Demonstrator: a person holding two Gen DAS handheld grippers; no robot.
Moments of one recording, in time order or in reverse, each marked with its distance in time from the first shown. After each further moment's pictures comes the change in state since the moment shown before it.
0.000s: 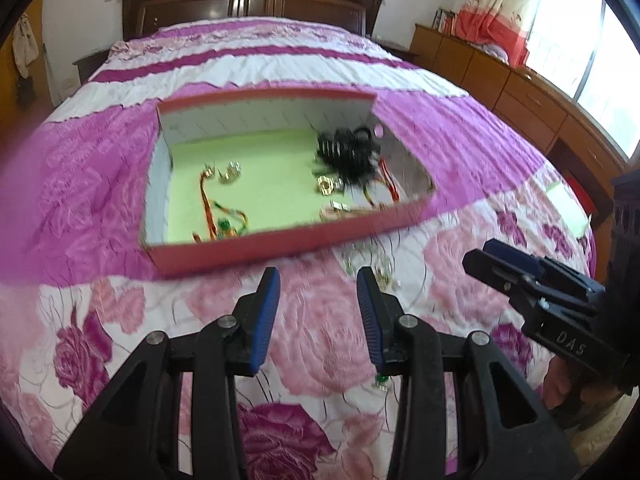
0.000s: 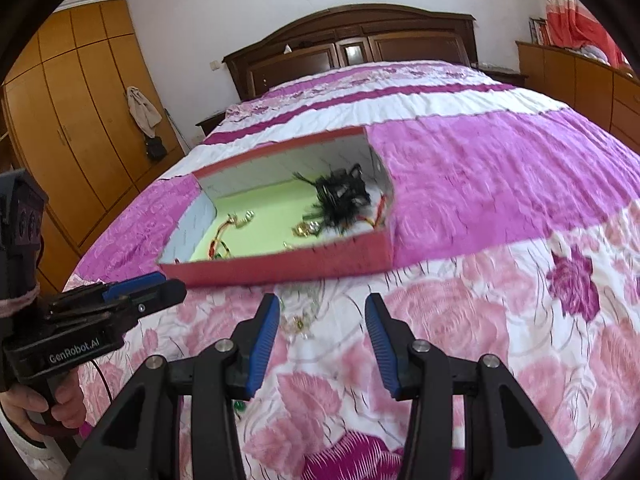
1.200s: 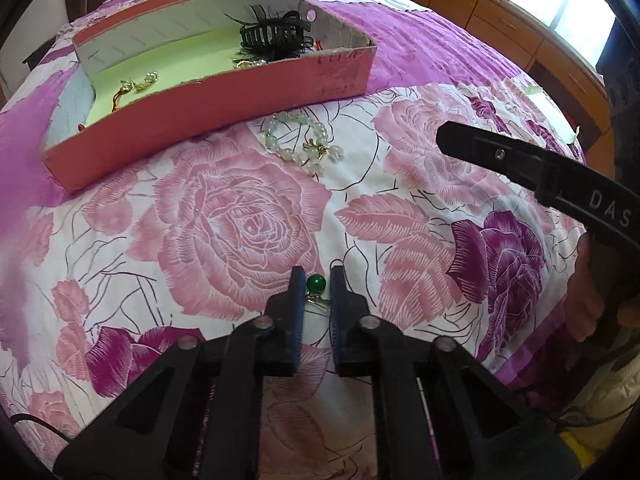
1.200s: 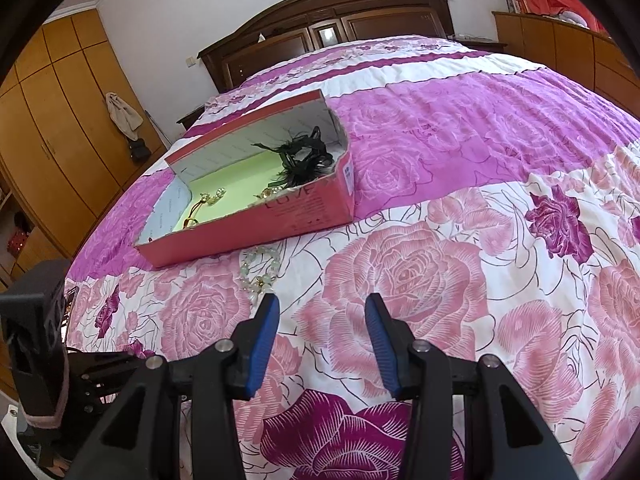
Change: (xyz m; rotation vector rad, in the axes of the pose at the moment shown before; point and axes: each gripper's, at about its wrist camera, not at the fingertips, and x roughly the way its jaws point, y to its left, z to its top) left arm 0.043 -0.045 -0.059 0.129 0.221 -0.073; right arm 0.001 -0.029 -0.025 0.085 0.051 -0.019
